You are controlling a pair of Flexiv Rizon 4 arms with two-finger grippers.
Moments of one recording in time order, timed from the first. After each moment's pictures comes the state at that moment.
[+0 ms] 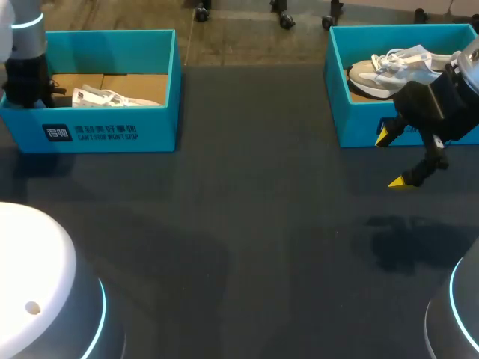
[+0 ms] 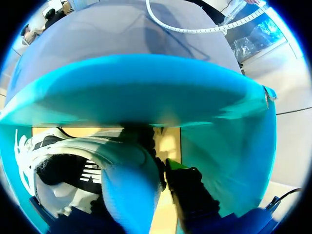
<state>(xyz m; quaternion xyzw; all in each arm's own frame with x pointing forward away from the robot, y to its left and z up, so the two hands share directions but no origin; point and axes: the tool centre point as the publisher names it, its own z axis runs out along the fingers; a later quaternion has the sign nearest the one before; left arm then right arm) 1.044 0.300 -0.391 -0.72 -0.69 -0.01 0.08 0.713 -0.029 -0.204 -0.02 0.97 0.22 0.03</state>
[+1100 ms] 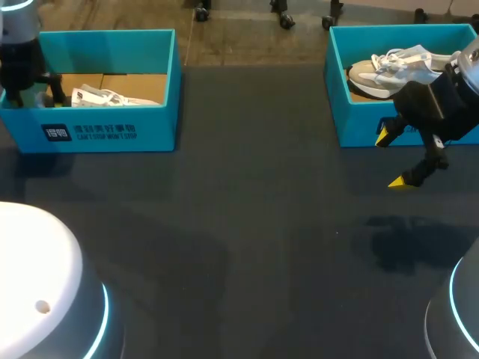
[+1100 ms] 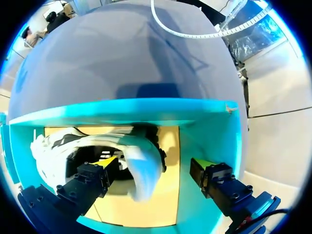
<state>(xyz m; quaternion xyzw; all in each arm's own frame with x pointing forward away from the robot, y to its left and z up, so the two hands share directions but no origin) 1.045 0.295 -0.349 -0.72 -0.69 0.00 0.06 0.713 -0.029 -0.204 -0.02 0.97 0.22 0.03</state>
